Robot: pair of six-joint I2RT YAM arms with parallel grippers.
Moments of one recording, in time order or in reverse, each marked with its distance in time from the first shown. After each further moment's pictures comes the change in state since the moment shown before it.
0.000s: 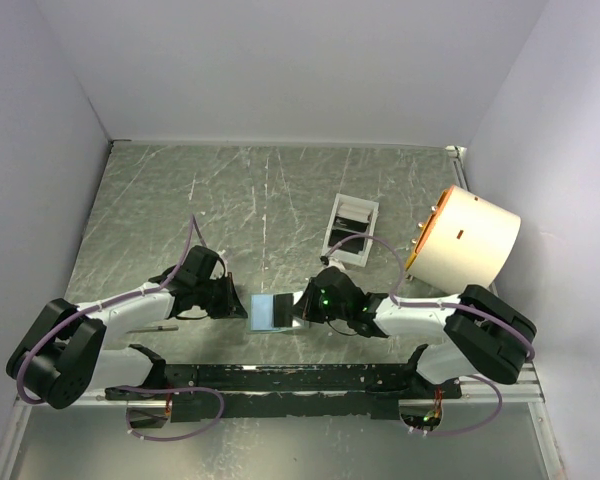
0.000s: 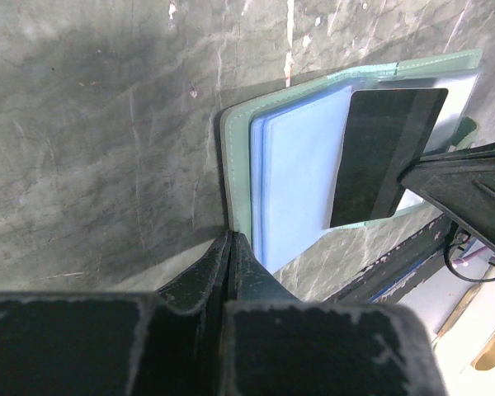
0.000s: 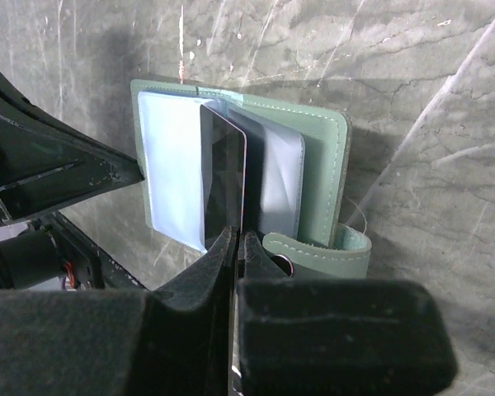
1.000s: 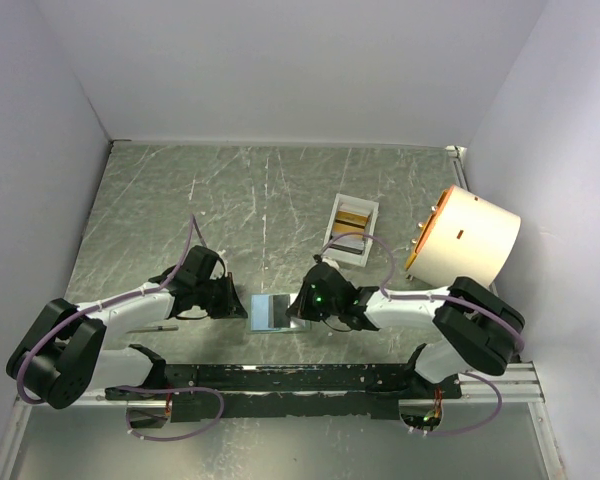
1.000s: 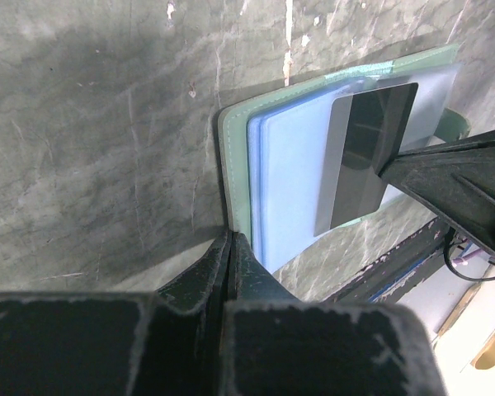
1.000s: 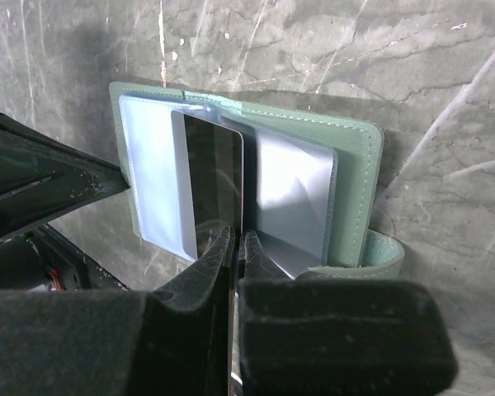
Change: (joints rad) left arm 0.000 0.000 -0.001 0.002 0.003 -0.002; right arm 0.005 0.074 0.085 -0.097 -0.004 -0.002
